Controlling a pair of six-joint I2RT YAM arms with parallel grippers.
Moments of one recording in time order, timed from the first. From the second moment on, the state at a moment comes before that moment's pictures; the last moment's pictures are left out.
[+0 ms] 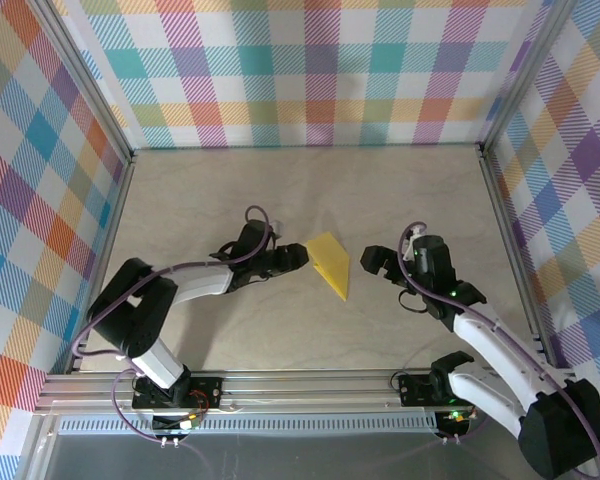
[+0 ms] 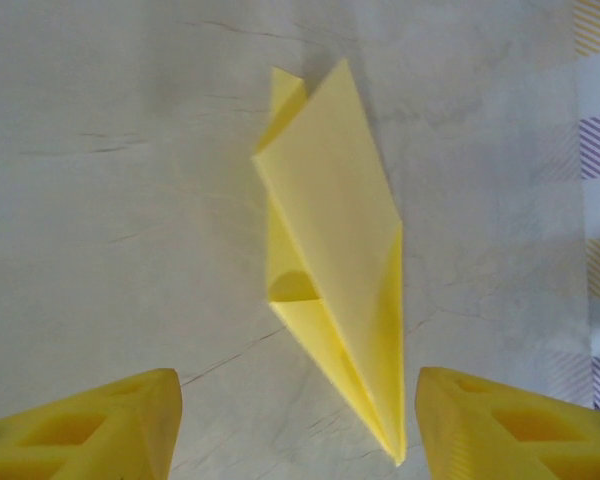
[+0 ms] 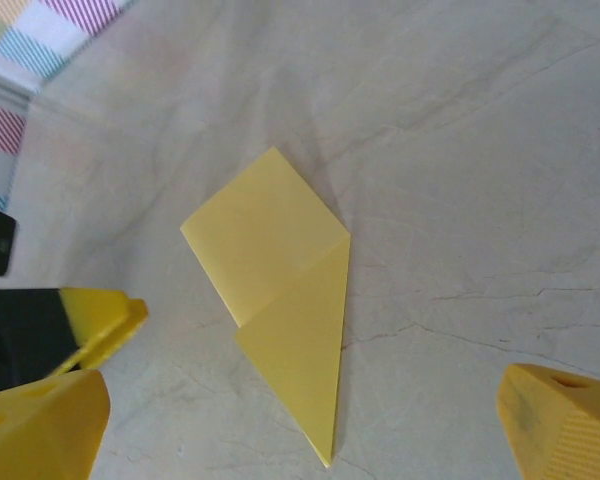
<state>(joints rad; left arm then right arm) -0.60 1.65 0.79 0.16 0.29 -0.84 0.38 0.88 0.50 -0.23 -0.15 0.68</state>
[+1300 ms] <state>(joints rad) -0.47 1.57 0.82 0.22 0.53 -0.72 0.37 1.19 0.56 -0.04 -0.57 0.64</state>
